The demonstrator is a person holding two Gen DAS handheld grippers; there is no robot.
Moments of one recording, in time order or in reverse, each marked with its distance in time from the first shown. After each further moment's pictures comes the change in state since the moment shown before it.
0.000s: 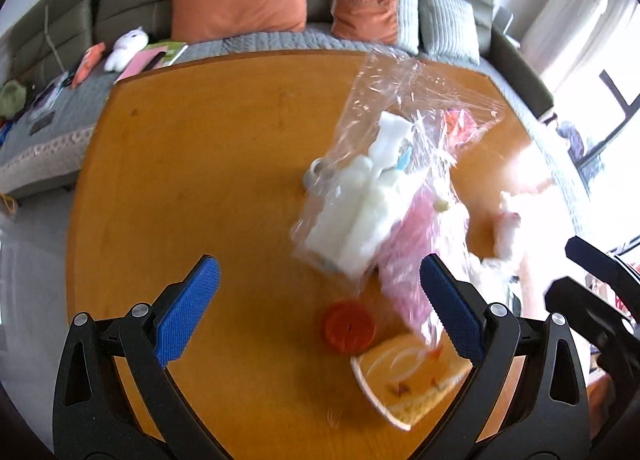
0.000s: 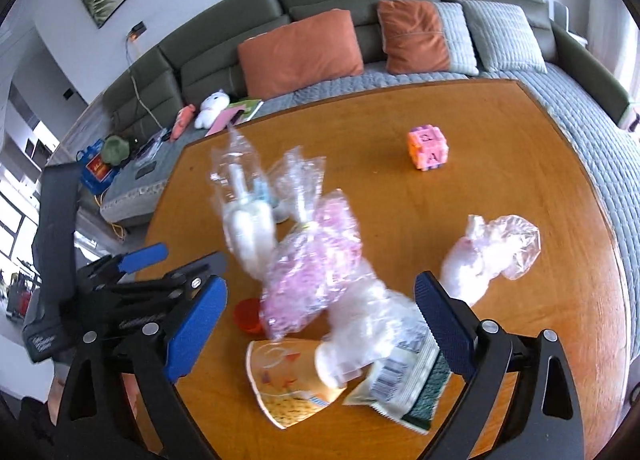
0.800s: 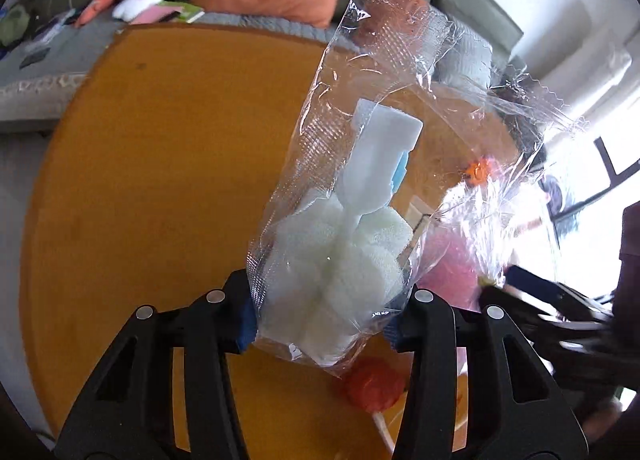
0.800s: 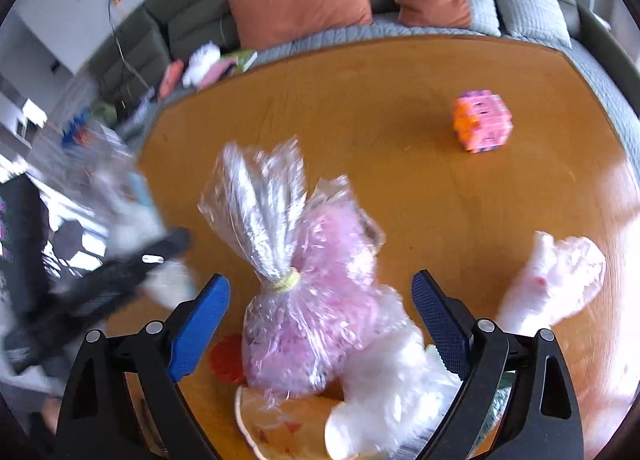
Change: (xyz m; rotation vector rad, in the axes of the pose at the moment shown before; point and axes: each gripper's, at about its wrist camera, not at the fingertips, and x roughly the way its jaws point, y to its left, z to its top) left arm 0.026 0.078 -0.009 -0.221 -0.022 -0.138; right arm 0.104 0.028 0.021 -0.073 0.211 -0.053
